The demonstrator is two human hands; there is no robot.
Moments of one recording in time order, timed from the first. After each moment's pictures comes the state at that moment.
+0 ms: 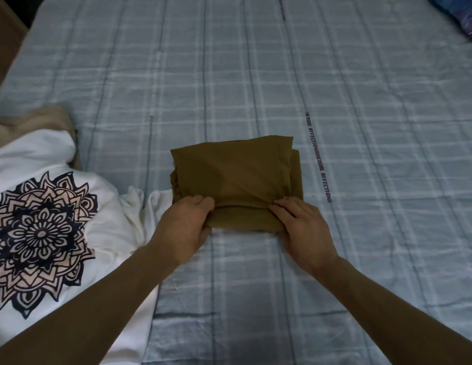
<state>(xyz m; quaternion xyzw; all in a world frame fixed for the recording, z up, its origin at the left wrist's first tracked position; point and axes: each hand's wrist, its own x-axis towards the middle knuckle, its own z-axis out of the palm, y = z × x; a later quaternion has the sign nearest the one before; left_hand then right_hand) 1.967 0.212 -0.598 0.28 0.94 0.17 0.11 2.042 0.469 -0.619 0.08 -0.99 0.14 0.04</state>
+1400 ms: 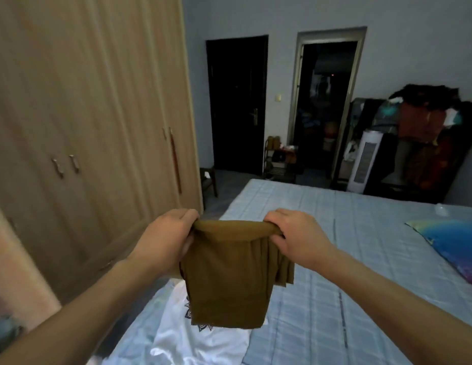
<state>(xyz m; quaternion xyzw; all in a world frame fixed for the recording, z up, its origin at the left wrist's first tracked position) 2.227 0.033 -0.019 0.12 0.96 0.05 -0.24 2.165 0.315 -0.012 0.35 -0.91 0.16 0.18</state>
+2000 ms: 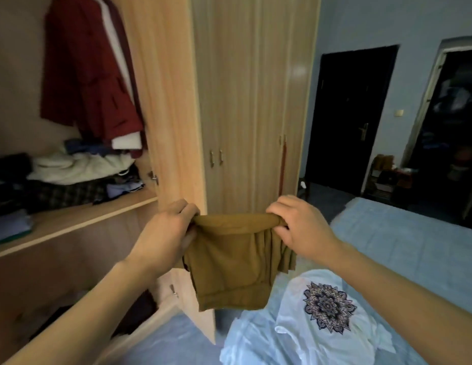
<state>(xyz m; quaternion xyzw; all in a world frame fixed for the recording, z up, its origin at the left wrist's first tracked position) 2.518 -0.248 0.015 -0.07 0.95 0.04 -0.30 2.331 -0.025 0.018 0.55 -0.78 0.19 0.21</state>
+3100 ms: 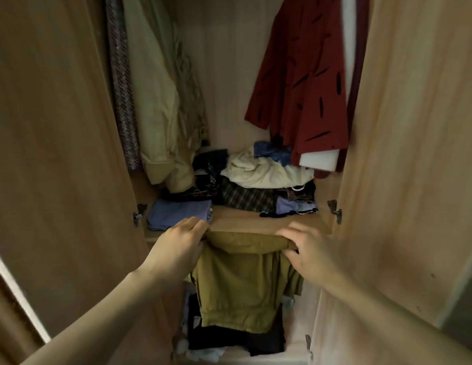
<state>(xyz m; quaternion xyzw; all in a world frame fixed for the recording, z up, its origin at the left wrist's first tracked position) 2.623 -0.580 -0.001 -0.42 0.87 -0.08 -0.25 2.337 -0.540 -0.025 0.76 -0.56 0.31 0.02</state>
